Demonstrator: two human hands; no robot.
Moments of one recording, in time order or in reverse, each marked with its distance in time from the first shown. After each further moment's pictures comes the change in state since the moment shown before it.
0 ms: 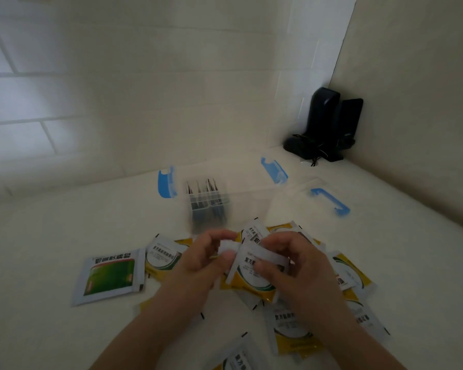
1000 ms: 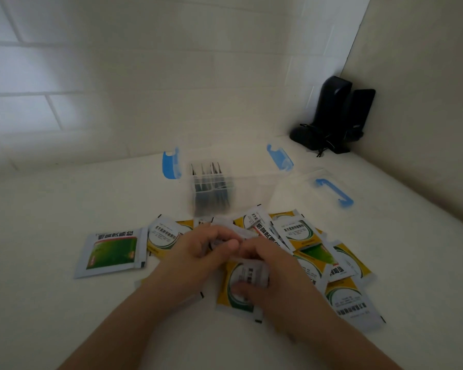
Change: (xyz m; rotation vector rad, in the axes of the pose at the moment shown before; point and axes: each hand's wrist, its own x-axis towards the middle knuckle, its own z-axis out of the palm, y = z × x) left_hand -0.002 -0.001 -0.006 0.448 0.018 0.123; right_hand -0.011 -0.002 0.021 -0.369 -0.301 0.017
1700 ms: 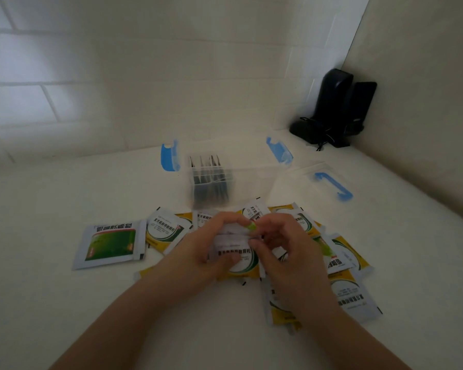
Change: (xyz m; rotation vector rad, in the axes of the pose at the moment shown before) left_hand -0.007 -0.001 0.004 -0.116 -0.158 0.056; right_hand 0.001 0.004 -0.005 0.152 0.339 -0.130
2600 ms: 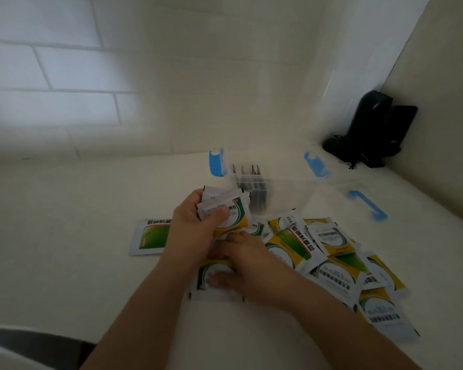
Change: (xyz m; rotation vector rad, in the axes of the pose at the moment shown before) left_hand 0.002 -0.009 -0.041 -0.261 0.687 -0.105; right_hand 0.029 -0.028 0.072 -0.453 -0.672 -0.276
